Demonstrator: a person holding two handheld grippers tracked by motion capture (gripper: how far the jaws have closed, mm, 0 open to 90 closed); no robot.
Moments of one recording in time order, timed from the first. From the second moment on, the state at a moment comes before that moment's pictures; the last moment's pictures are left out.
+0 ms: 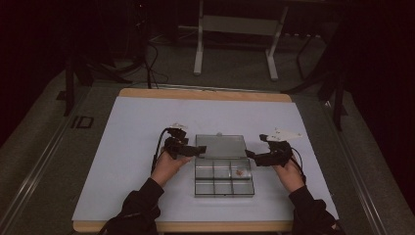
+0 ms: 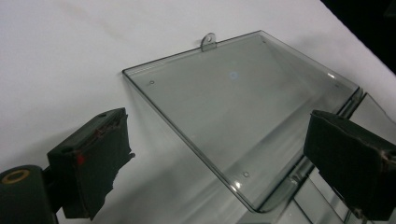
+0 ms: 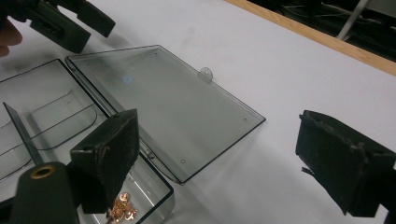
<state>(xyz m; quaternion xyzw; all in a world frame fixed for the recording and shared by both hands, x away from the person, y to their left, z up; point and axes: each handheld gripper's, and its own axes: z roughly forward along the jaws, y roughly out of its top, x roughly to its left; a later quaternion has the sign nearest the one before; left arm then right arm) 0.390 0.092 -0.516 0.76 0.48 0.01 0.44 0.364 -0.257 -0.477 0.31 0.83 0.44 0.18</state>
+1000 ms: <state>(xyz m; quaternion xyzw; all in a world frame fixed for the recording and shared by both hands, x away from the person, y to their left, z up) 0.405 0.095 -0.538 0.73 0.51 -0.09 0.44 0.366 -0.254 -0.481 0.33 0.82 0.44 0.18</state>
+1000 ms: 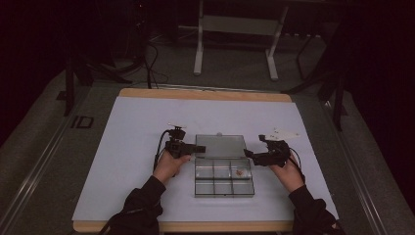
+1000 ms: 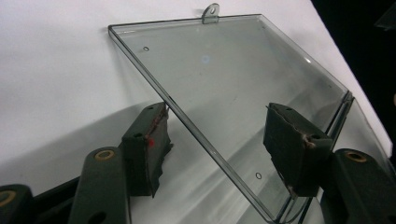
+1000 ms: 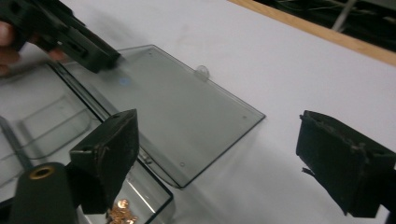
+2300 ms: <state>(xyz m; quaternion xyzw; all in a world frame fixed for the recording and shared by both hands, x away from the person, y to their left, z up) 0.381 0.099 -0.515 0.75 0.44 0.02 0.49 0.394 -0.245 -0.499 0.38 0.82 0.43 0.09</state>
